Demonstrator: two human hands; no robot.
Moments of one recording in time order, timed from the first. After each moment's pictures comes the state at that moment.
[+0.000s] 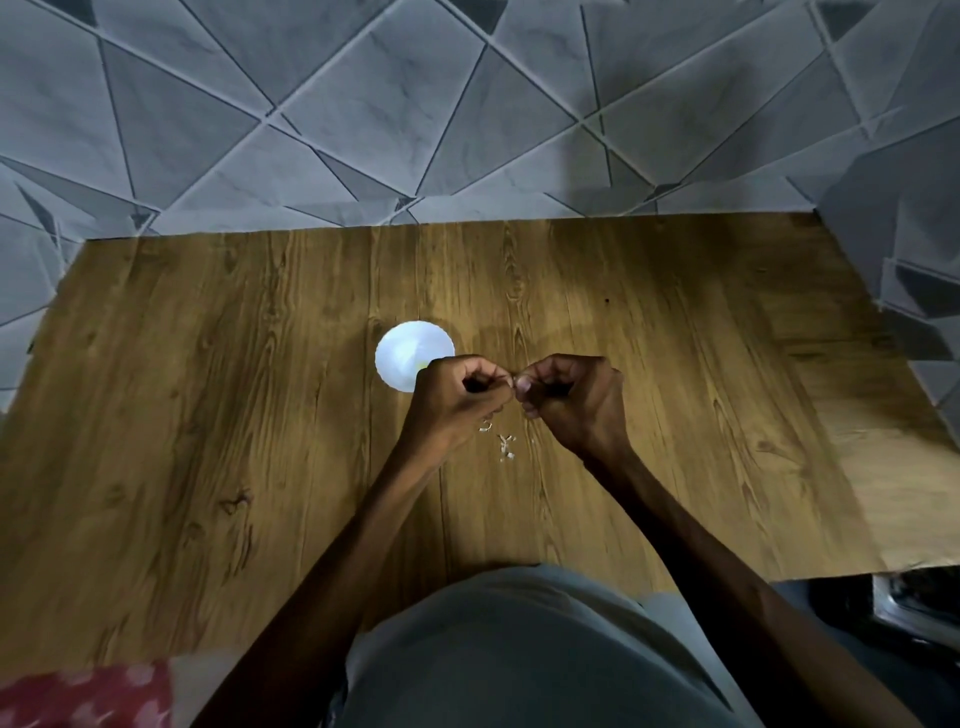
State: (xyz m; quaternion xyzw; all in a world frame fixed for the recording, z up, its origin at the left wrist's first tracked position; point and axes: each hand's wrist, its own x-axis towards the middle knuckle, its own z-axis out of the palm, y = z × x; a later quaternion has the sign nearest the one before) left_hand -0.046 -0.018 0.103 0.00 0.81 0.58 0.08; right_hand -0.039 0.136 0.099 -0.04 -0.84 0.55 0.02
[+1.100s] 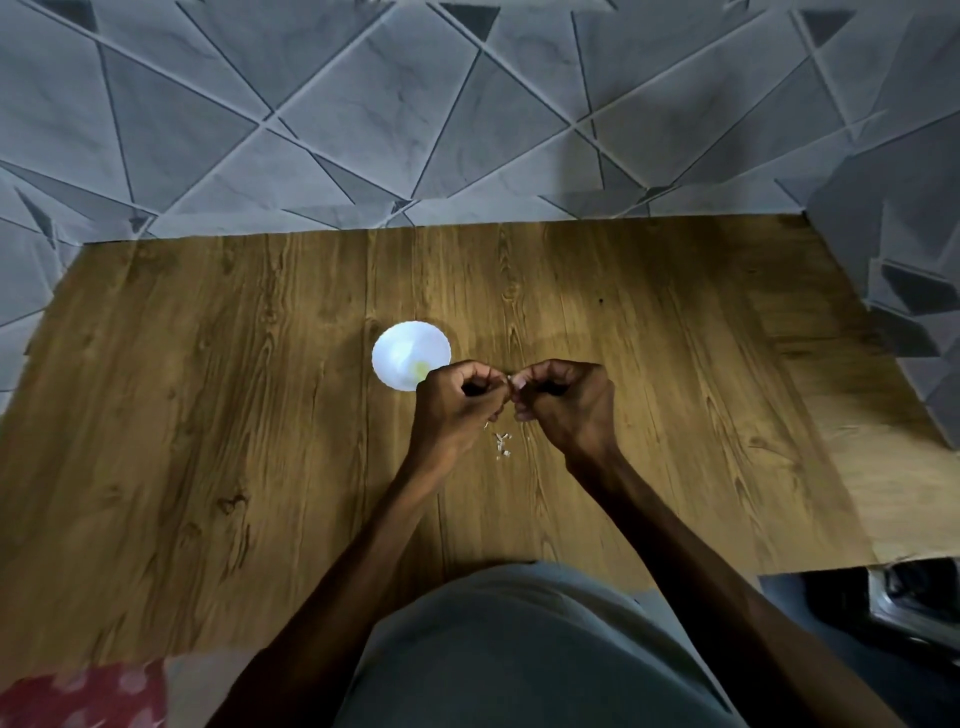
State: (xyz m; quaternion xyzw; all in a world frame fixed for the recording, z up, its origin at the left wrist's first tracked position) left_hand -0.035 -0.007 0.096 -0.04 0.79 0.60 0.04; right_hand -0.028 0.125 0.104 -0.13 -0.77 0.62 0.02
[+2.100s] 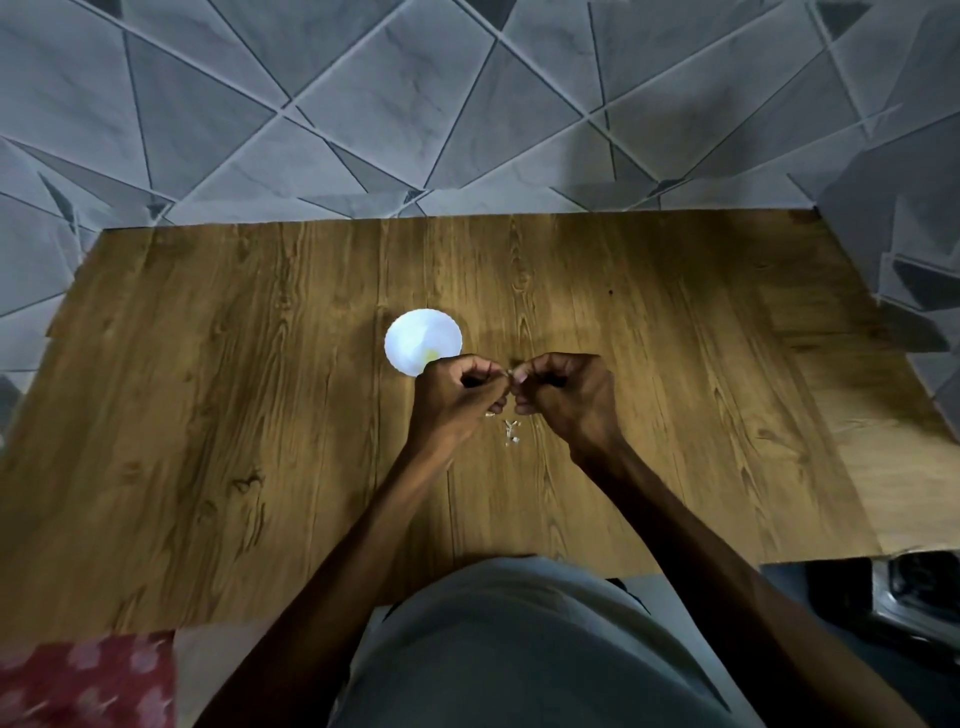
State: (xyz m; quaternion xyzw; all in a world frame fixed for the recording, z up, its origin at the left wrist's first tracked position) left_hand -0.026 -0.020 0.096 -0.06 0.78 0.62 0.05; right_hand -0.020 0.119 0.103 -0.11 -0.77 0.63 -0.01
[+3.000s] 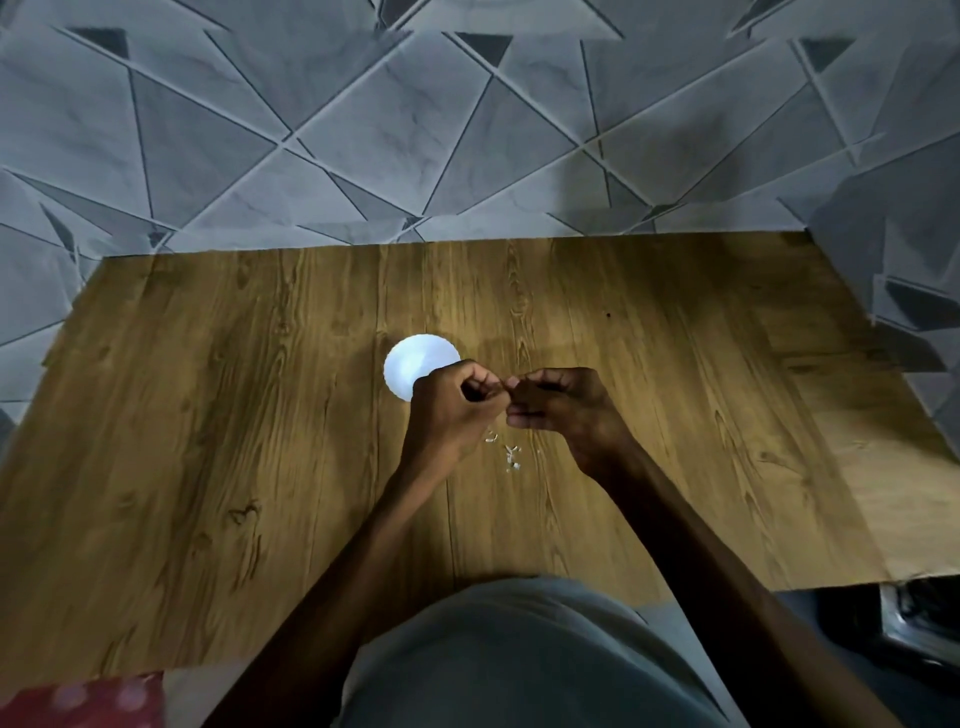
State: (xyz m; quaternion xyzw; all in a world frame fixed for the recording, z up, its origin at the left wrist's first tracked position) left_hand -0.043 -0.024 0.106 -0.01 0.86 0.51 0.00; right_hand -0.041 0.129 0.106 -0.10 -0.66 0.73 -0.15
